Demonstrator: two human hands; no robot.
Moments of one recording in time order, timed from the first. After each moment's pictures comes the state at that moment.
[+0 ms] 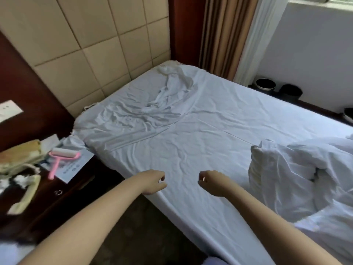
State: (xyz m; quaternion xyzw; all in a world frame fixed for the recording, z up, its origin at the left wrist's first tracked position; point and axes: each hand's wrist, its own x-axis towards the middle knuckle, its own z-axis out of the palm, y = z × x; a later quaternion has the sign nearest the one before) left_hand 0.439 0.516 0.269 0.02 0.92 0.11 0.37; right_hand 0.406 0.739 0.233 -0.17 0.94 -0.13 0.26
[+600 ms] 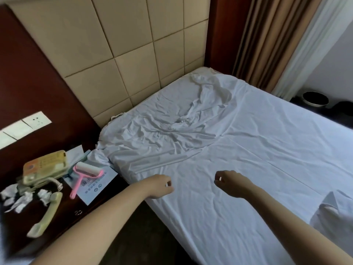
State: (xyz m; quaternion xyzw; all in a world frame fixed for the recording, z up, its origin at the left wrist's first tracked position) left_hand 0.296 0.362 0.252 -0.08 0.90 0.20 0.39; right_hand 0.221 0.604 0.223 -0.21 0.94 -0.08 0.26
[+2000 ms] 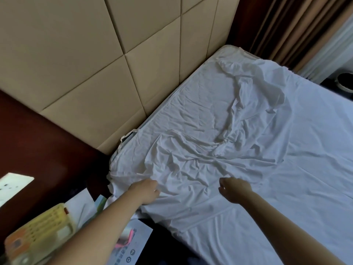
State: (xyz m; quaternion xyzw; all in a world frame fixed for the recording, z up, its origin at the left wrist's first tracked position) left_hand 0.054 -0.023 0.126 -0.04 0.88 0.12 0.45; right_hand 0.004 0.259 0.131 -0.13 0.92 0.05 0.37
